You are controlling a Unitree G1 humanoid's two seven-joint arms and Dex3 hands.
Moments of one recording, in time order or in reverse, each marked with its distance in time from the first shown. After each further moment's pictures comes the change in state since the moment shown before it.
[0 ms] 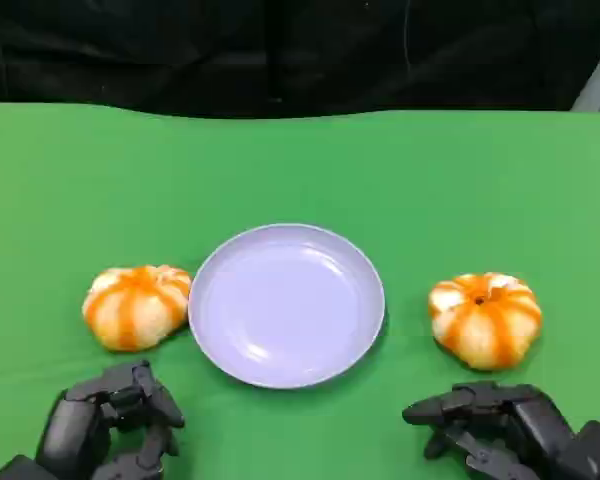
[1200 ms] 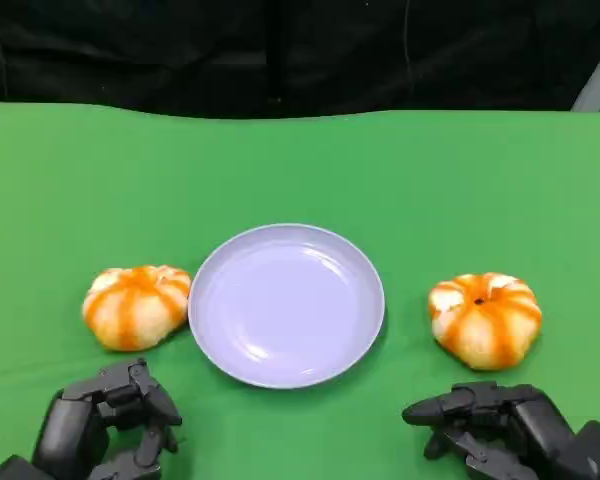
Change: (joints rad) left arm -0.002 -0.001 0.004 0.003 -0.024 -0.002 -0.010; right arm 0.000 0.000 0.000 0.000 0.001 0.000 0.002
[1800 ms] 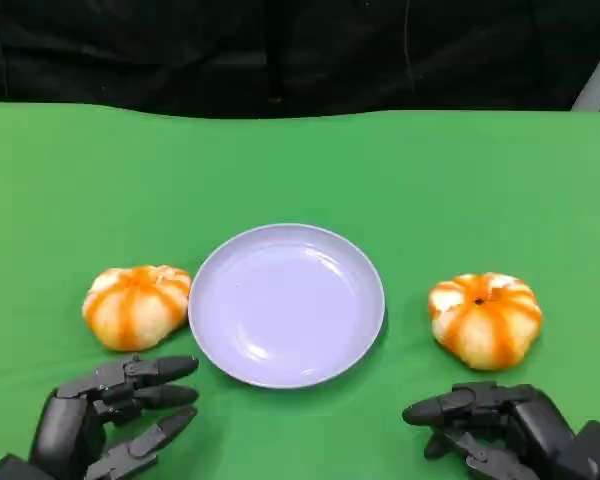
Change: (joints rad) left arm -0.004 -0.004 0.004 0.001 -0.017 0.000 0.014; right arm 0.000 0.000 0.000 0.001 0.001 0.000 0.001
